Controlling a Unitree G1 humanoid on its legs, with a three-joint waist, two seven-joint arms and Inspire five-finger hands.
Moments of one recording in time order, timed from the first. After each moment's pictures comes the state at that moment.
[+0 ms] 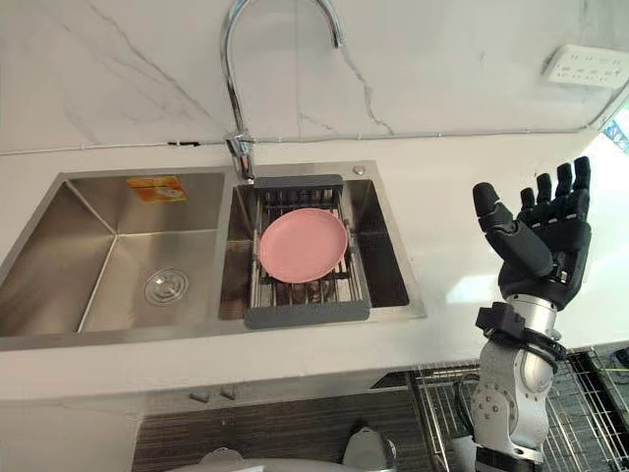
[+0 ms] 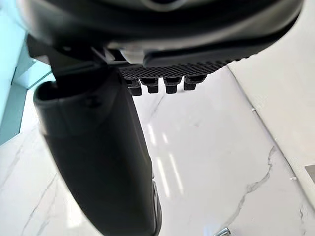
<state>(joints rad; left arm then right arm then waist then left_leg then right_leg) 0.27 0.17 -0.09 1.08 -0.17 0.14 0.14 0.09 -0.22 -0.35 -0.28 0.72 -0.16 -0.11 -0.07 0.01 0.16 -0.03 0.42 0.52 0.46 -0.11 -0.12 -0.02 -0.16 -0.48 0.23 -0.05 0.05</state>
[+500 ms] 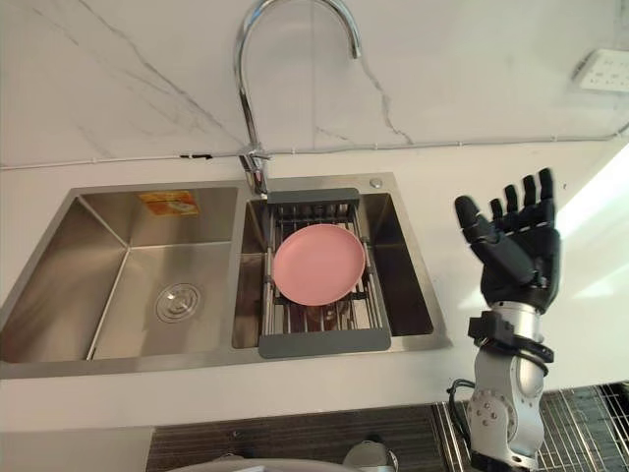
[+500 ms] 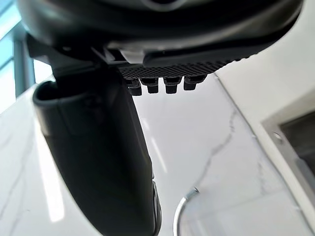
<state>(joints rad) 0.31 0.13 -0.01 1.08 -0.19 0.09 0.17 0.17 -0.17 -0.31 -0.28 0.70 -0.06 0.08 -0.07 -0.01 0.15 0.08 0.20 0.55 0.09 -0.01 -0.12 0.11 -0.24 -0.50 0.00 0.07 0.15</state>
